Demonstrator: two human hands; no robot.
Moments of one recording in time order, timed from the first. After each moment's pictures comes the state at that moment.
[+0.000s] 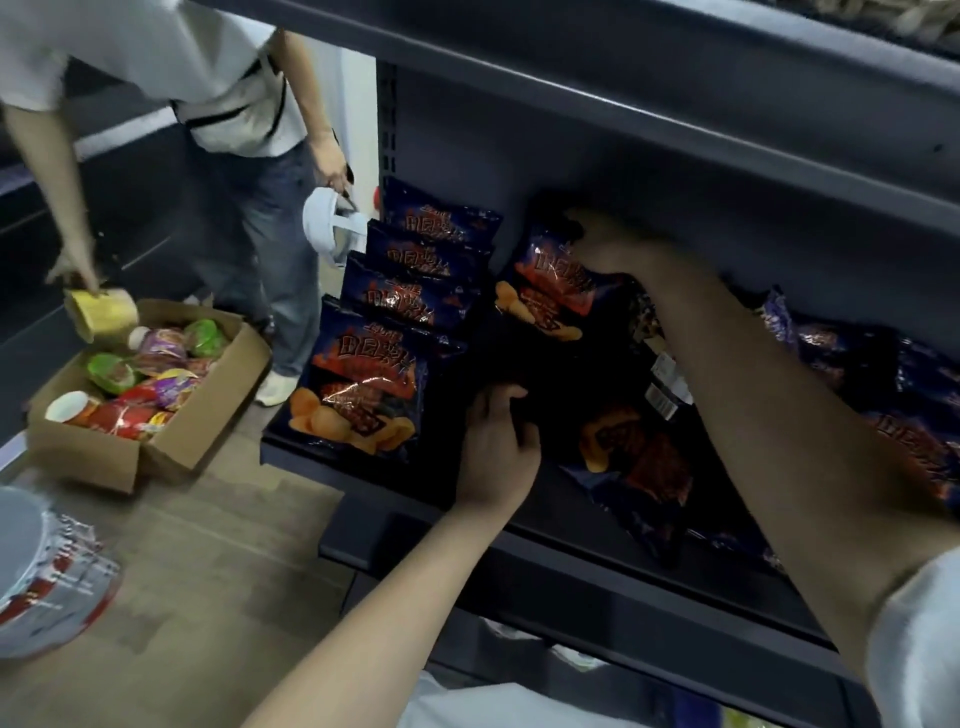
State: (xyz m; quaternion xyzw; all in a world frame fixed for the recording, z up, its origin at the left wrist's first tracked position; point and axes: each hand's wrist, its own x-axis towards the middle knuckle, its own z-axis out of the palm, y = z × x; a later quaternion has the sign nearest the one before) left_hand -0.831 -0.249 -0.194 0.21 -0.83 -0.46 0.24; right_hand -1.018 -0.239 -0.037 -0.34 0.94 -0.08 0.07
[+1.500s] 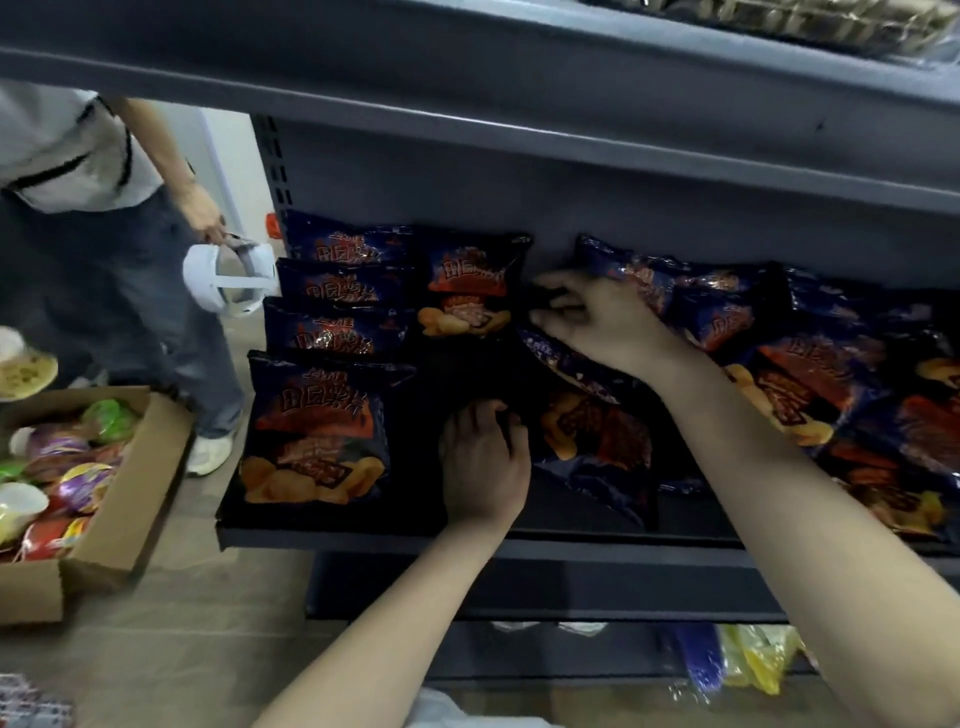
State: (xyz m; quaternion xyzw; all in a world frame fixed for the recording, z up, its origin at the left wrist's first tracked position) left_hand -0.839 -0.245 -0.206 0.18 -0.89 -0.37 0.20; right_hand -0.947 -0.155 -0.071 -0.29 0.92 -0.27 0.01
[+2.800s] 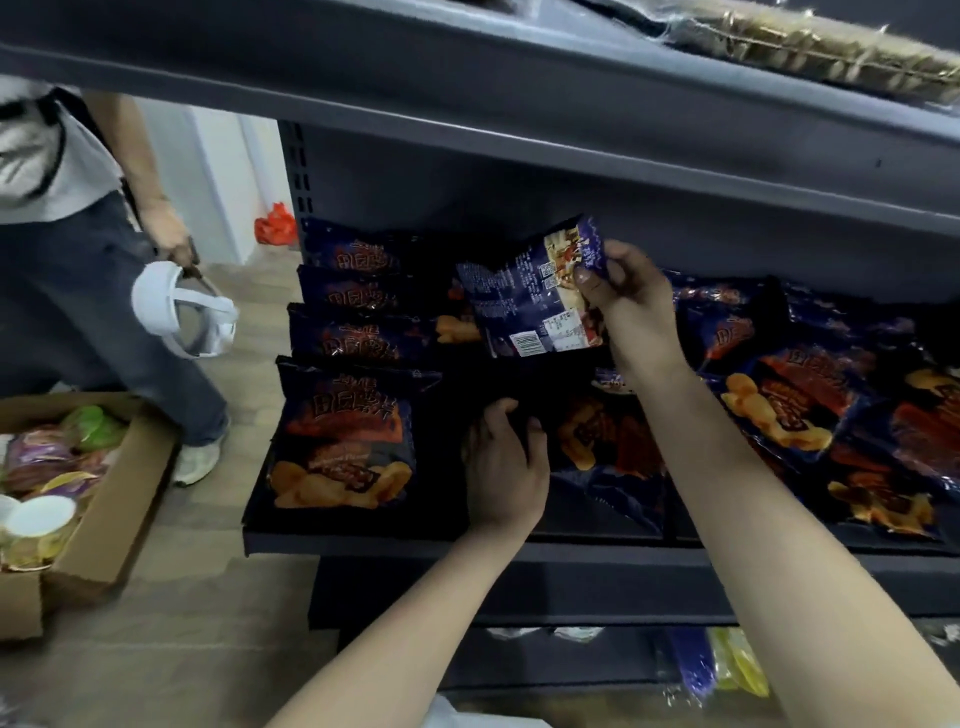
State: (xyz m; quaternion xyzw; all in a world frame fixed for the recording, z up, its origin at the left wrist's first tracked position) left_hand -0.831 -0.250 -0.200 0.13 -0.83 -0.49 0.23; right_hand -0.933 -0.179 -0.070 -0.13 0.70 -0.70 -0.06
